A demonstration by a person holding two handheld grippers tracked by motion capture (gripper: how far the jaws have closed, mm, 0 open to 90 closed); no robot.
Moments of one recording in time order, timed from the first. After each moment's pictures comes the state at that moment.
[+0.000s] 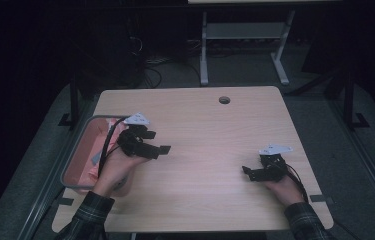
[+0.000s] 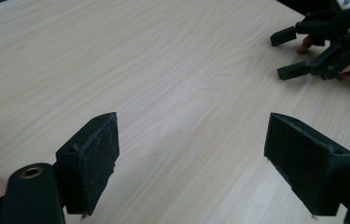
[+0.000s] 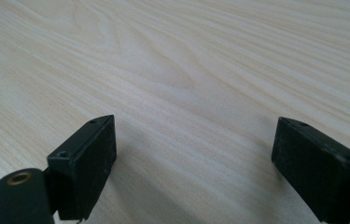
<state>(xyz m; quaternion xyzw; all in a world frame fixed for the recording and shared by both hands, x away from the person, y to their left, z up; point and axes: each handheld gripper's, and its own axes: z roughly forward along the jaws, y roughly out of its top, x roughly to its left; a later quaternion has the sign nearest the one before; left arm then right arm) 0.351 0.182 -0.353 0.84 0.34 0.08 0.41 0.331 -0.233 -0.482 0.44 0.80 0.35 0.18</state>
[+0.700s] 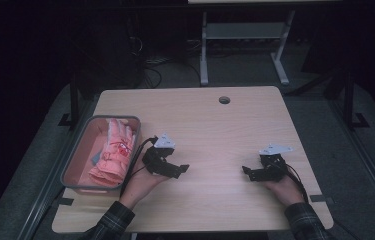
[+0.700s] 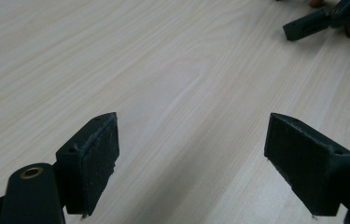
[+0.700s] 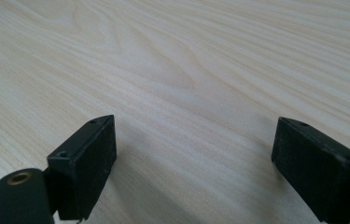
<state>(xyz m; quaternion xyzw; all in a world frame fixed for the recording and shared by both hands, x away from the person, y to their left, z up) 0.333 0.133 -0.416 0.87 0.31 0.10 0.38 0.331 -0.234 -0.482 0.44 0.80 0.35 0.18</state>
